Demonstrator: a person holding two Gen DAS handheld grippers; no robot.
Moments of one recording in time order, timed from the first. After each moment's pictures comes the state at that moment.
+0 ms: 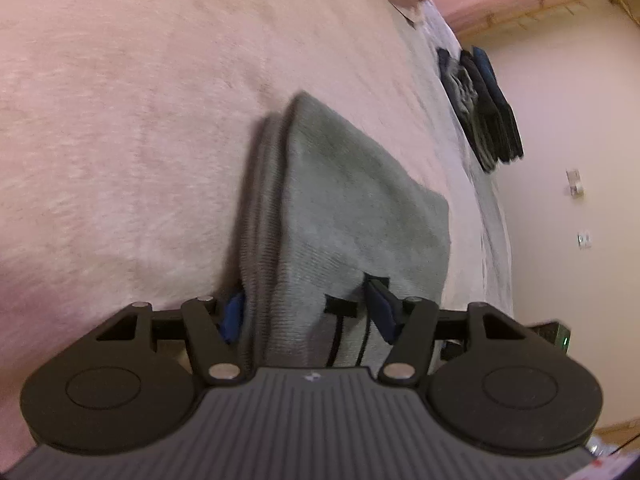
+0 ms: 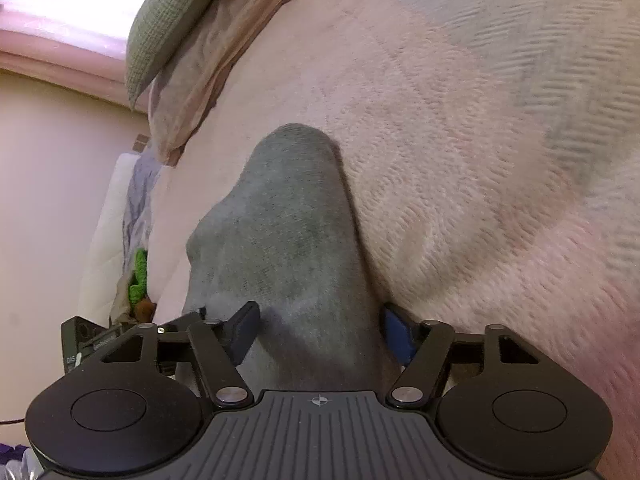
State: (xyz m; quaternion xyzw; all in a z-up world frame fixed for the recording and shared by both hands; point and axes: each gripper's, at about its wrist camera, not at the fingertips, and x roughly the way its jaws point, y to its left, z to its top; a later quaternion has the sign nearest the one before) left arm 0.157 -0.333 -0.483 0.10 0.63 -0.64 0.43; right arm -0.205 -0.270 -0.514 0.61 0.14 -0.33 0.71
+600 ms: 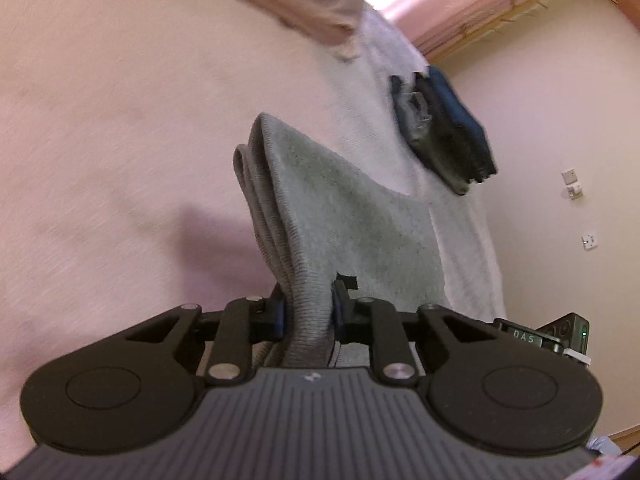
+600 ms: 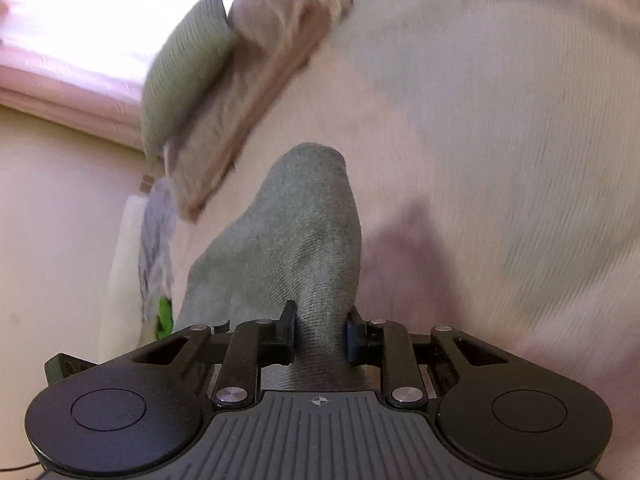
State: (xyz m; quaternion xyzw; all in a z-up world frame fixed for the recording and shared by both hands) left arm 0.071 -0.375 -0.348 0.10 0.56 -0.66 0.48; right arm -0.282 -0.326 -0.391 0.61 0.10 -0.37 0.70
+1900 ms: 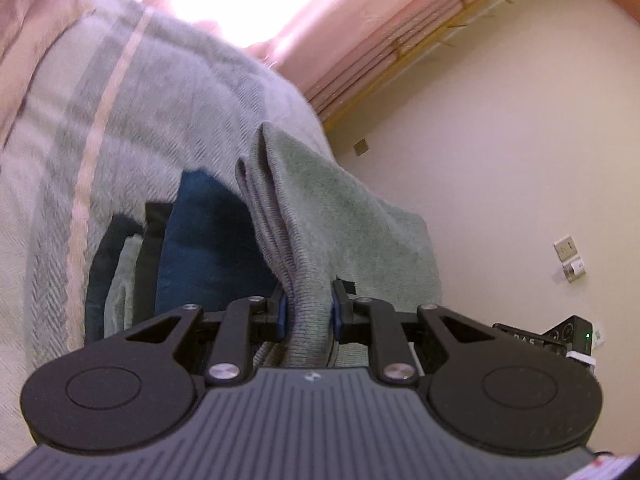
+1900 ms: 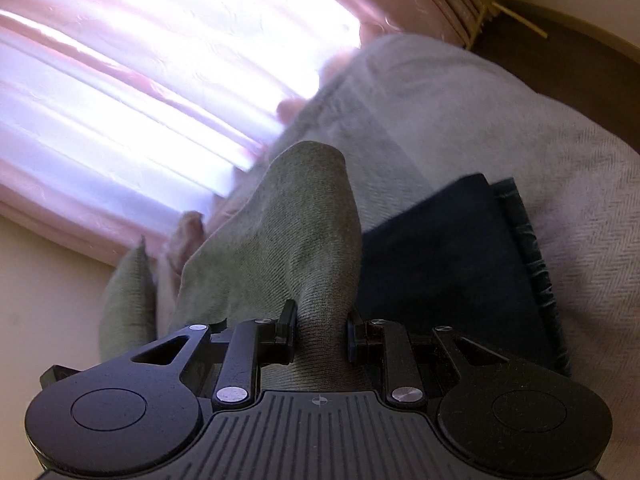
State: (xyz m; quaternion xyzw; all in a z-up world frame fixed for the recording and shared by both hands) left arm -0.345 -0.987 -0.308 0.04 0.52 -0.71 0.48; right arm -0.633 -0.930 -0.331 0.56 0.09 -0.41 0.71
